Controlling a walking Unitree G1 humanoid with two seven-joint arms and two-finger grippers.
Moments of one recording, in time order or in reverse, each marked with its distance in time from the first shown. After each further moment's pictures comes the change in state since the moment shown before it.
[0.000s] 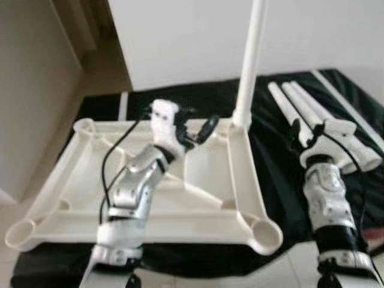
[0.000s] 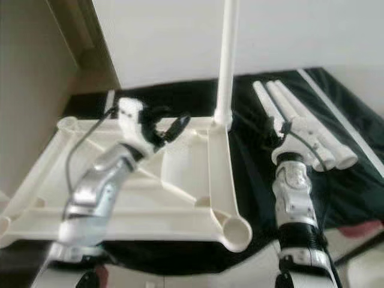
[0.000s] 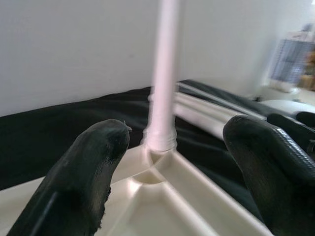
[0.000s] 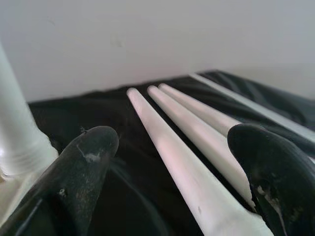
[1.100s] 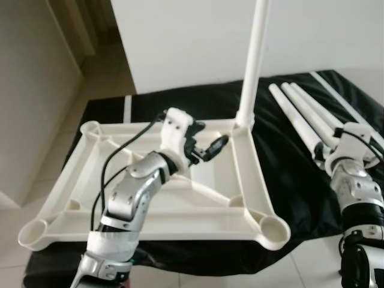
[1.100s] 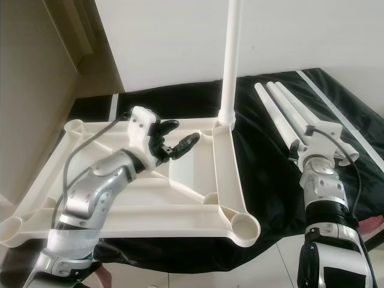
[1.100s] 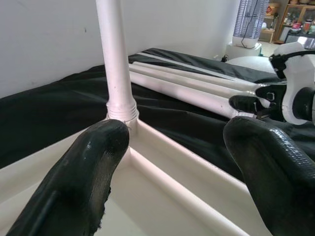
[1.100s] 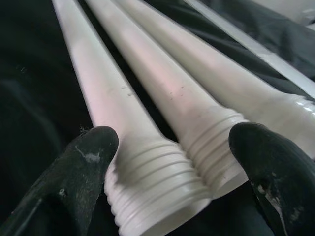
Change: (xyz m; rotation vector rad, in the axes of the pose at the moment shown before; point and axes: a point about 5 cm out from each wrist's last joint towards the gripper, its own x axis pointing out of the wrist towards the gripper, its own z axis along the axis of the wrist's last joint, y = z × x) left arm -0.007 -0.027 -0.001 0.049 0.137 -0.161; right arm 0.029 -0.056 -0.018 -0.151 0.401 -0.115
